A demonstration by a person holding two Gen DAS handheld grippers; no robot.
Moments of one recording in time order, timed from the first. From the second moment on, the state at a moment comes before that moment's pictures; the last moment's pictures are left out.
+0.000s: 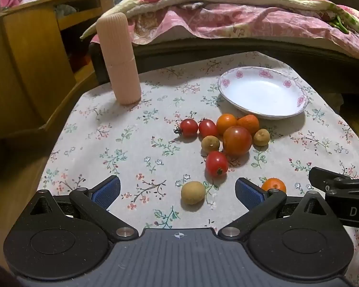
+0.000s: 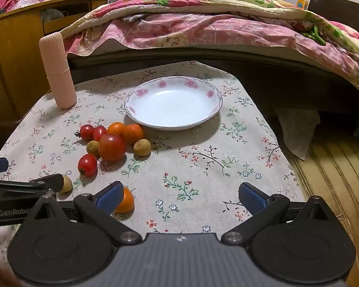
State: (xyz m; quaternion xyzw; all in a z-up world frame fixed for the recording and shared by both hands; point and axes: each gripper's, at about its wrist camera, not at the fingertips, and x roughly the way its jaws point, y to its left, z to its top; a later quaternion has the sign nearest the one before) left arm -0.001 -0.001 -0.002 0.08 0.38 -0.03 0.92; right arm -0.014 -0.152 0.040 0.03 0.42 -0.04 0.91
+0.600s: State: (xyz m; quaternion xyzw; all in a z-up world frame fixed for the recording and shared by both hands) left arm 0.002 0.003 -0.005 0.07 0.40 -0.03 0.91; right arm -0.012 -0.150 0.034 0.02 0.43 -0.04 0.90
